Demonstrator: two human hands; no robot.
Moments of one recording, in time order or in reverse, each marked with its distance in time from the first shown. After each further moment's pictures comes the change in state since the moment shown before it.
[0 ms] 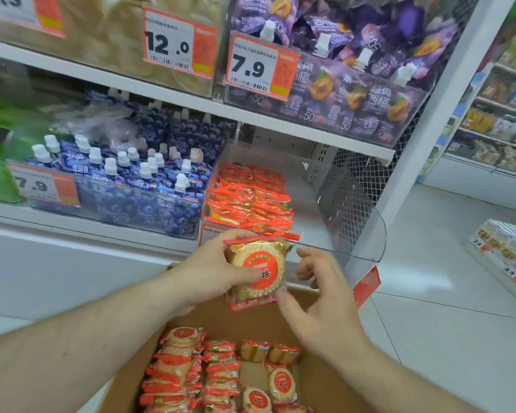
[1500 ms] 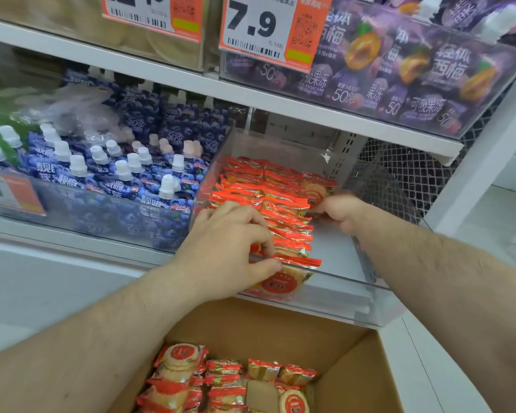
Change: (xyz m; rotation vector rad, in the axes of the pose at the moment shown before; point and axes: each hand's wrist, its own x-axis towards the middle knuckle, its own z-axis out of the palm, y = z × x) left_hand 0.075 0.013 -0.010 1.055 0.173 0.454; right_hand 0.237 0.179 0.055 0.175 -0.250 0.873
